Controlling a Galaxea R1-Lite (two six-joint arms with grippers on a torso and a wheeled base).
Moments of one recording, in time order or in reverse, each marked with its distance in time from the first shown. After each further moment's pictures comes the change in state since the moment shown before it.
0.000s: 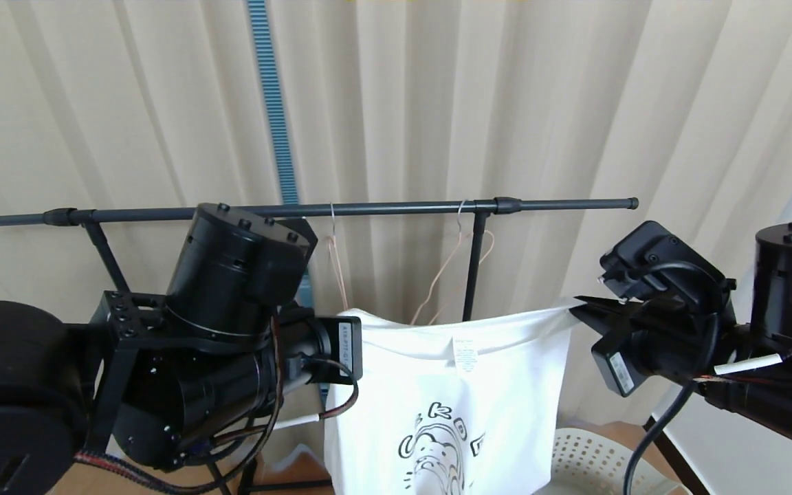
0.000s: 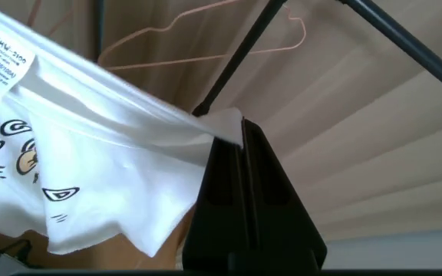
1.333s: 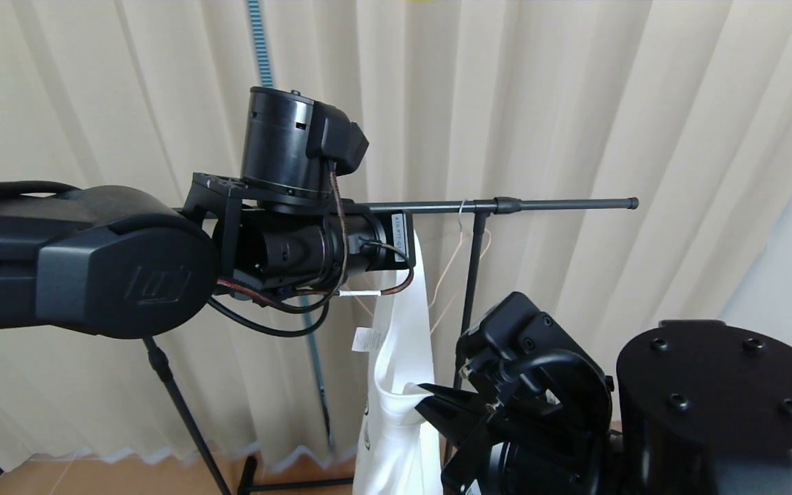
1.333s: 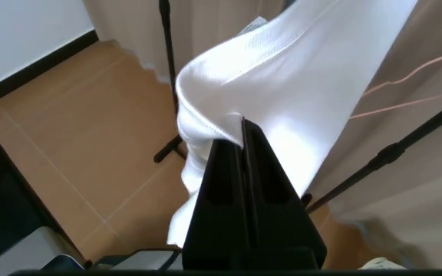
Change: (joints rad) left arm 0.096 0.207 -0.396 -0.022 -0.234 0.089; right arm 0.487 0.185 -0.080 -0.100 -0.019 0.418
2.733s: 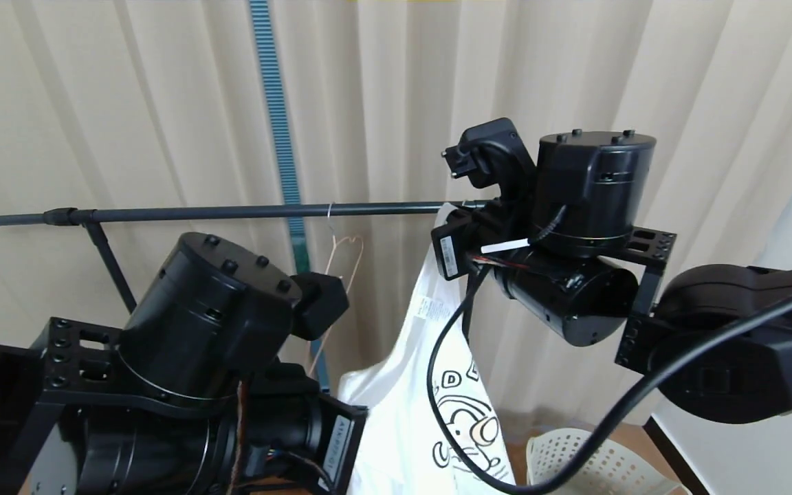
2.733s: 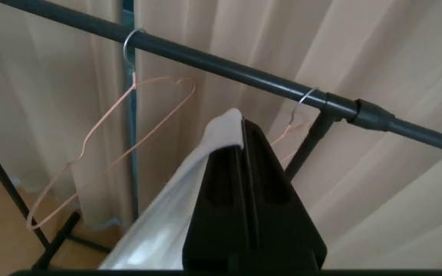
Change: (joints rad) left arm -0.195 -0.283 0.386 0.282 -0.023 -0.009; right arm -0.319 0.243 -0.439 -0.083 -0.170 -0.245
